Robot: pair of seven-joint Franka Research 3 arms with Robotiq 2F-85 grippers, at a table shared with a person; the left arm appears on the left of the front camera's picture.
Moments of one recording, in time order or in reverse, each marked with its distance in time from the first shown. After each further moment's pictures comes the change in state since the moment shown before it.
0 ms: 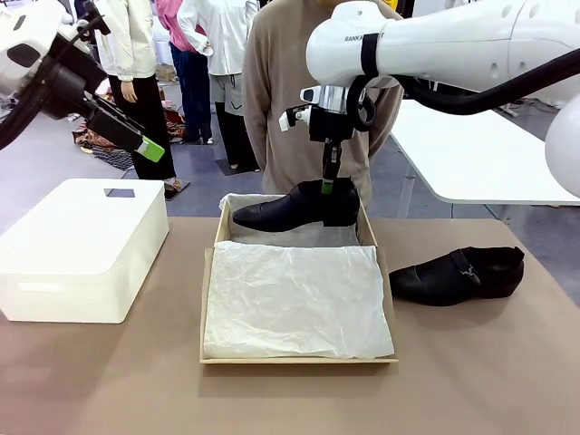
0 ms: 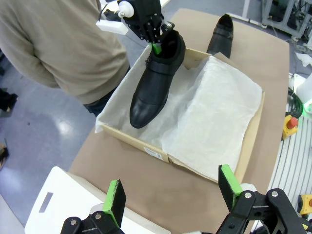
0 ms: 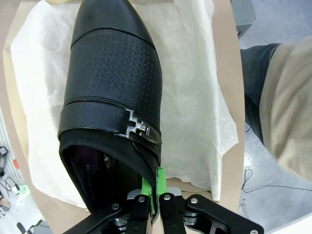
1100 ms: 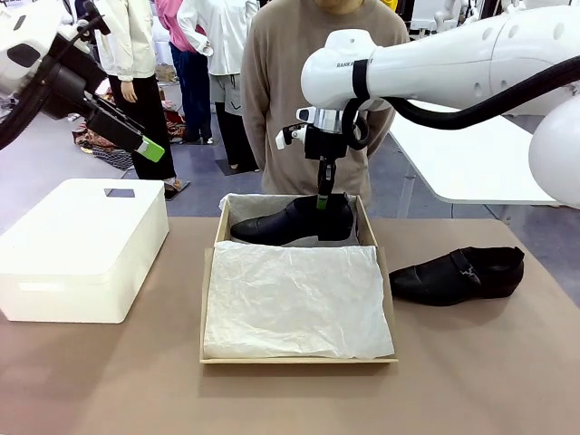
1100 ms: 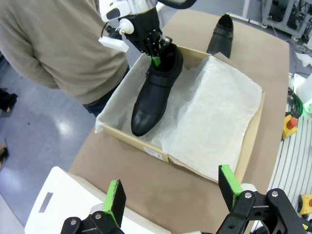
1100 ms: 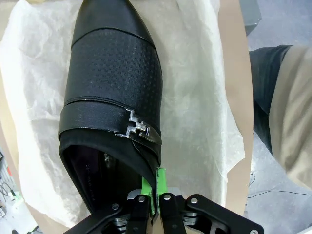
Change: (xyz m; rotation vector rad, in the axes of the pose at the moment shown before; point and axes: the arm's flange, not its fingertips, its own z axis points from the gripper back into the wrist) left arm 0.000 0.000 0.000 0.000 0.000 0.000; right arm 0.006 -0.012 -0.045 0.015 -0.006 0.004
